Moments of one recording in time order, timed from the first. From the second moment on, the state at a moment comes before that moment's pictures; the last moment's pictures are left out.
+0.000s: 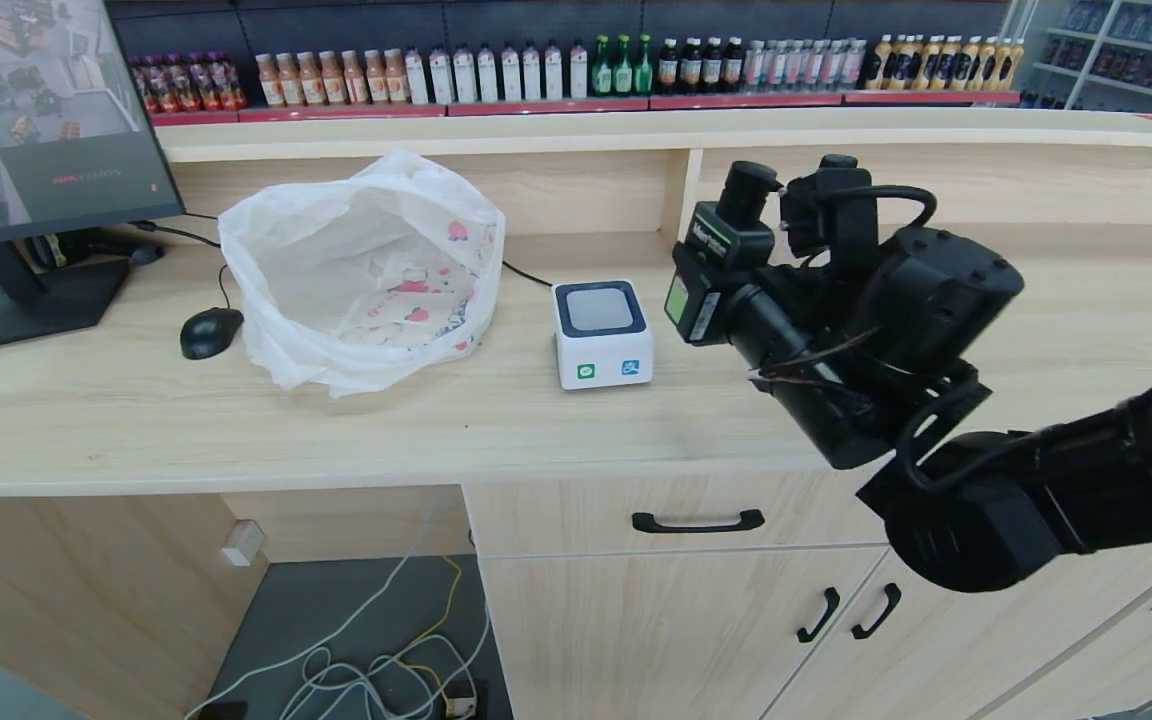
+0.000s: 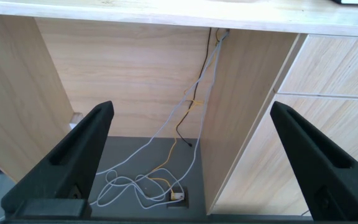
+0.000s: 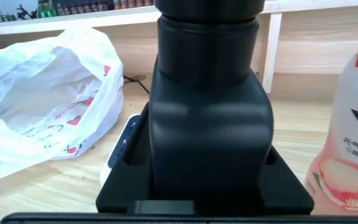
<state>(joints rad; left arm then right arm) 0.00 0.00 0.00 0.00 0.00 0.00 0.62 1.93 -1.03 -1.21 -0.29 -0.04</state>
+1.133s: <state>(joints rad) 0.00 0.00 0.00 0.00 0.00 0.00 0.71 1.49 -0.18 -1.48 -0.30 -0.21</state>
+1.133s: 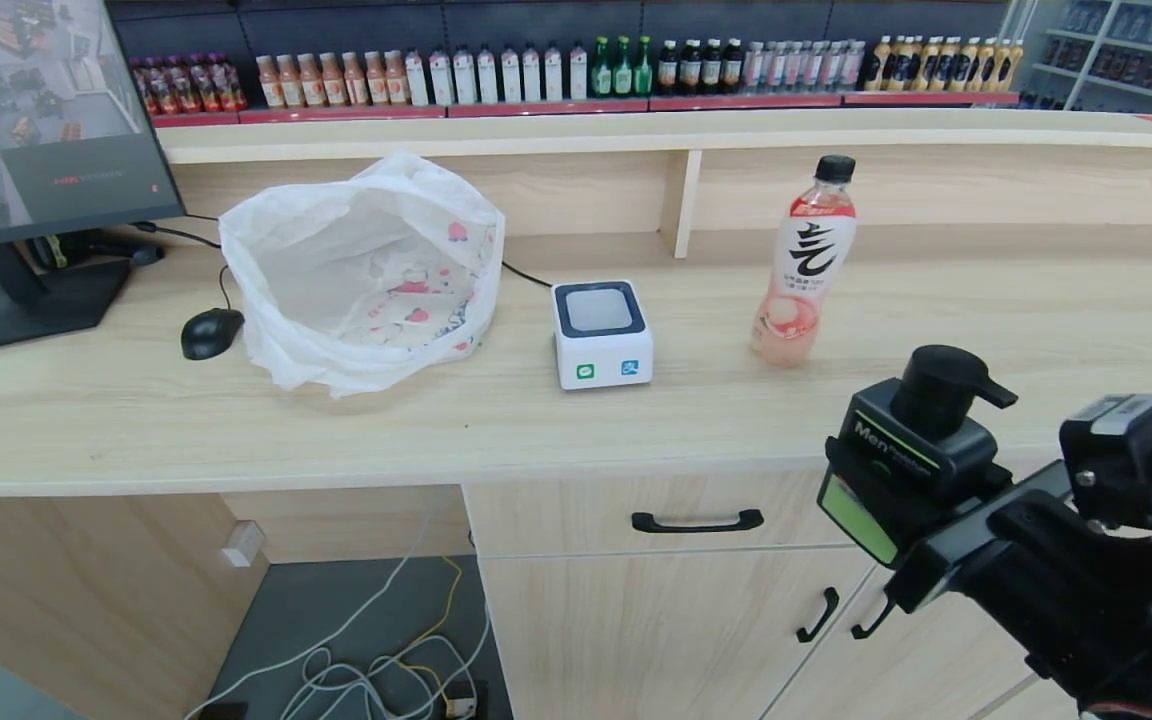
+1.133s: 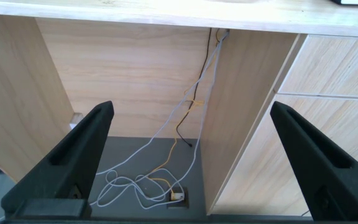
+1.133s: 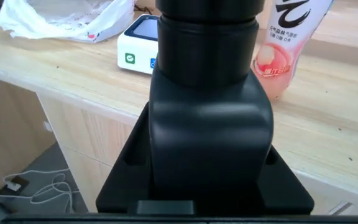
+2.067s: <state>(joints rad) 0.00 0.00 0.00 0.00 0.00 0.00 1.02 1.45 -0.34 -1.47 -0.30 -0.63</state>
